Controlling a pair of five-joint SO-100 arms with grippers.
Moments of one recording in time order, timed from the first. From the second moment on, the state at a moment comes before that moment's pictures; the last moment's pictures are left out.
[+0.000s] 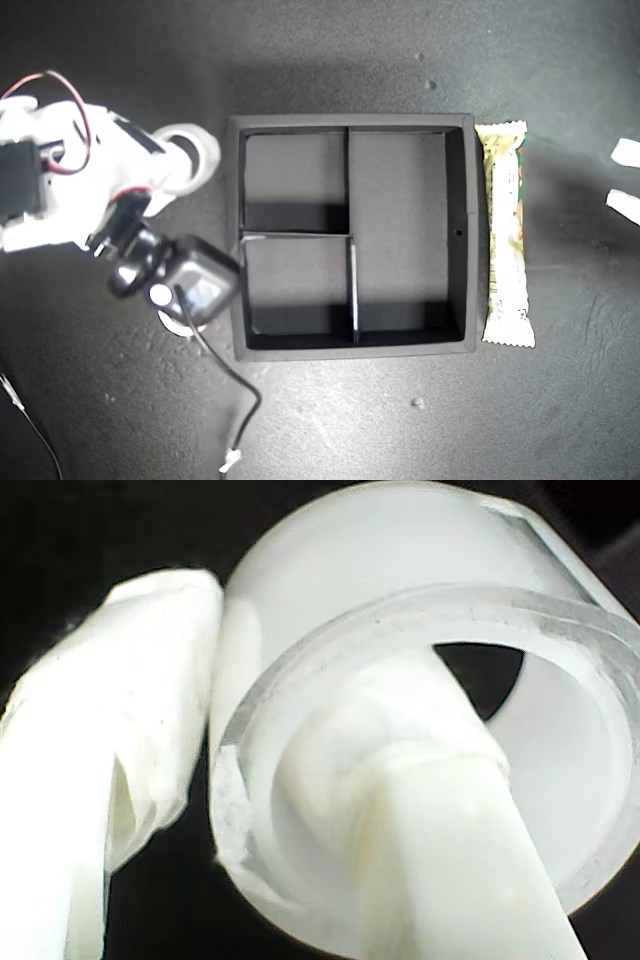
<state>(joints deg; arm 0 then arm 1) -9.6 102.9 99.6 68.4 -45.8 8.5 182.2 162.9 45.8 59.8</state>
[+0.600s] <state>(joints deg) -1.1 87.1 78.6 70.7 -46.3 0.6 123.9 125.5 53.3 23.1</state>
